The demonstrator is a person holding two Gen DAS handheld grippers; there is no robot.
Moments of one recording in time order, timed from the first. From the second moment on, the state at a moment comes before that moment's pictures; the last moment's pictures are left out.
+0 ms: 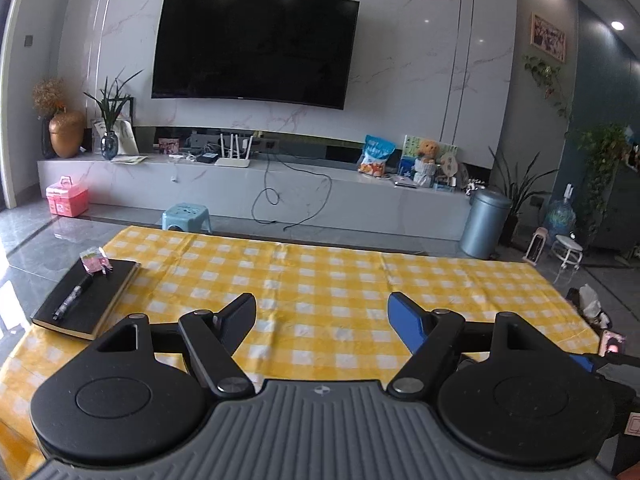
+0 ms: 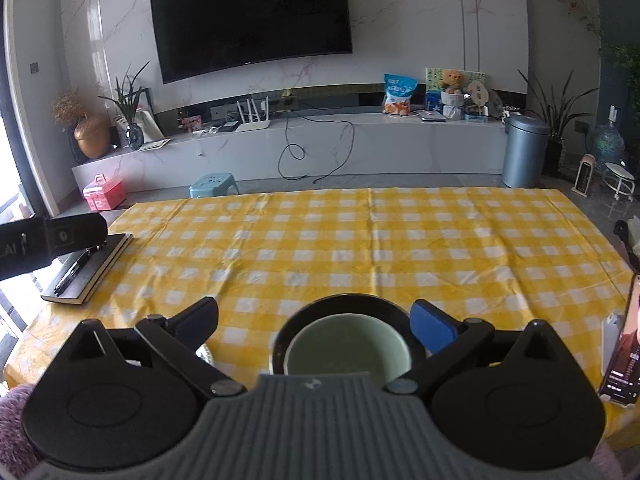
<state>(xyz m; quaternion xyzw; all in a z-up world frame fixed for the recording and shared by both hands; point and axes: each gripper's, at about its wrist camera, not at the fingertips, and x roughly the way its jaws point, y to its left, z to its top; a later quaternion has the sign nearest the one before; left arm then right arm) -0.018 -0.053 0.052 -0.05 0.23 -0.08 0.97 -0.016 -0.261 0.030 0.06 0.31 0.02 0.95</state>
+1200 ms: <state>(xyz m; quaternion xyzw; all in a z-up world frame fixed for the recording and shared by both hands) 0.051 -0.105 -0.060 -0.11 0.41 -0.14 0.89 0.047 -0.350 -0.073 0.28 0.46 -0.03 0.84</state>
